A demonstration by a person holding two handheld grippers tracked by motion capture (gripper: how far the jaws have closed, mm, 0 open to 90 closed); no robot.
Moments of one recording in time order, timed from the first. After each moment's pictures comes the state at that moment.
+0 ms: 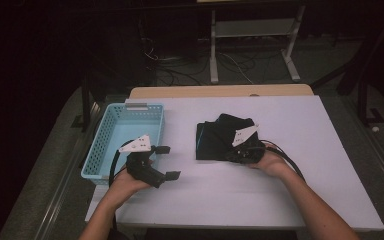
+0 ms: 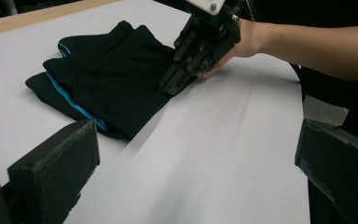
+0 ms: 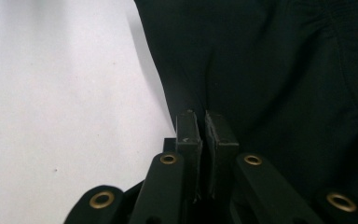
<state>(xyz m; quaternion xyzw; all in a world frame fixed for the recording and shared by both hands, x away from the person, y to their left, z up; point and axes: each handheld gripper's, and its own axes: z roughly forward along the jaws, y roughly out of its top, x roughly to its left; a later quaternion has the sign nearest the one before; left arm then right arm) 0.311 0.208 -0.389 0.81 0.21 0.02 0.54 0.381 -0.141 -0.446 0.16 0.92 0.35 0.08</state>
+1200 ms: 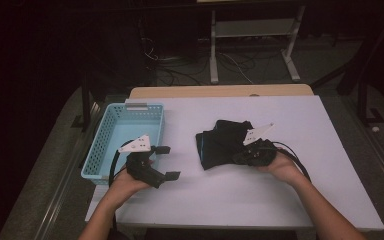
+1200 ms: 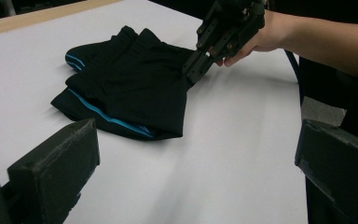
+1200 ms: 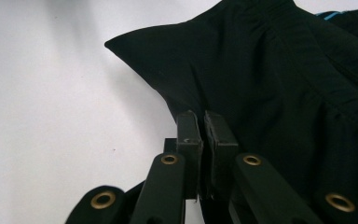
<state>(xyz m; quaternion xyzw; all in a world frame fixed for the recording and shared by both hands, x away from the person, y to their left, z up) 0.310 0.208 -0.389 0.81 0.21 0.02 0.54 0.356 -0.164 -0.425 0.22 0.90 0.37 0.05</state>
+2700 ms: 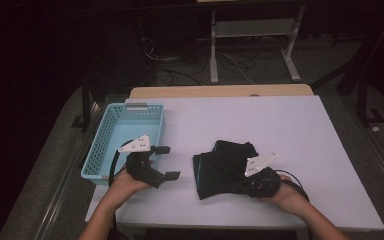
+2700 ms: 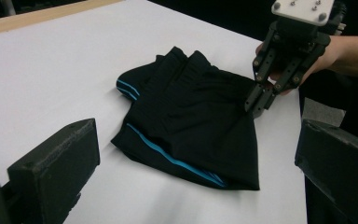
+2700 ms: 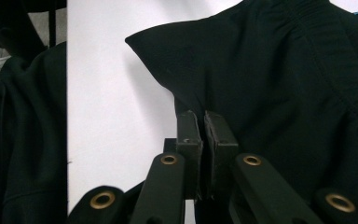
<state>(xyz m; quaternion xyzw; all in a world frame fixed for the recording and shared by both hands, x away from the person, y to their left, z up) 0.310 0.209 -0.389 0.81 0.21 0.02 0.54 0.277 -0.155 -0.432 0.18 0.91 0.38 0.01</state>
